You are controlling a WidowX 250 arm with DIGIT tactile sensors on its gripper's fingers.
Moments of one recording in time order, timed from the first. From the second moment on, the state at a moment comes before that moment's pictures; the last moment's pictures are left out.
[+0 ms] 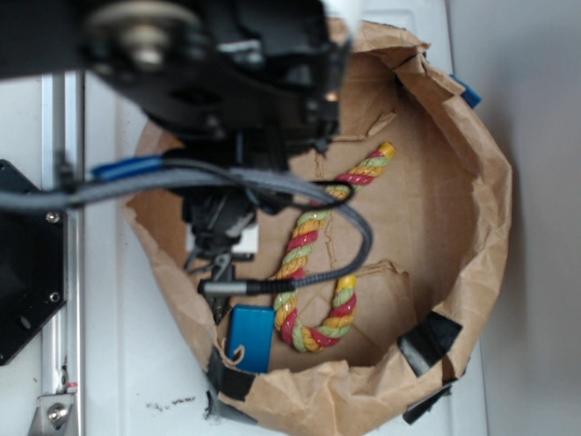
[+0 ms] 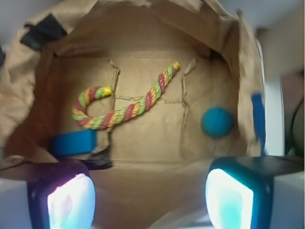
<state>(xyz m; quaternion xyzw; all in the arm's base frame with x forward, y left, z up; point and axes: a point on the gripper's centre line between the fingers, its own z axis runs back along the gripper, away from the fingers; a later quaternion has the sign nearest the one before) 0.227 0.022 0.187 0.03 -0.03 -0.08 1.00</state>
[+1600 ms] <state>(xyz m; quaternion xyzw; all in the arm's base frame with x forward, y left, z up) 0.259 0.014 0.150 0.01 0.02 0.38 0.93</state>
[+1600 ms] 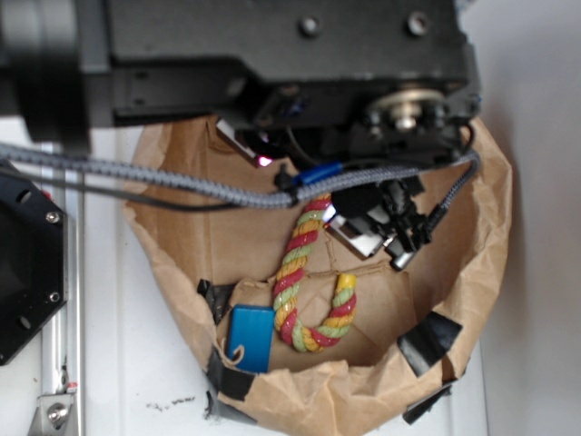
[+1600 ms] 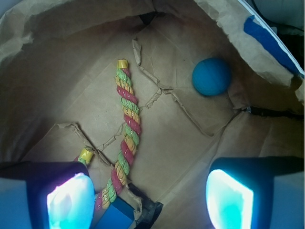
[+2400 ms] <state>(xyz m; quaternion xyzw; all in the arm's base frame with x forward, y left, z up) 0.259 0.007 0.153 0.09 -0.06 0.46 0.88</state>
